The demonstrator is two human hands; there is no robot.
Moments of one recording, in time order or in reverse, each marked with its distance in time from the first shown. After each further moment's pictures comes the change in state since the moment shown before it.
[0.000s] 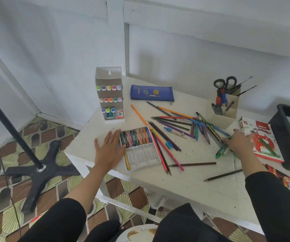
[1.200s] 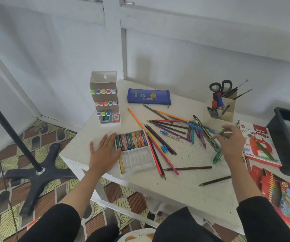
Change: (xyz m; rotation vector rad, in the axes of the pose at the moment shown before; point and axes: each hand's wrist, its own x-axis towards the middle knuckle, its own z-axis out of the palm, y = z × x) left_hand 0.000 0.001 0.001 0.025 -0.003 -0.030; right_hand -0.042 -0.025 -0.008 0.827 0.368 -0.299
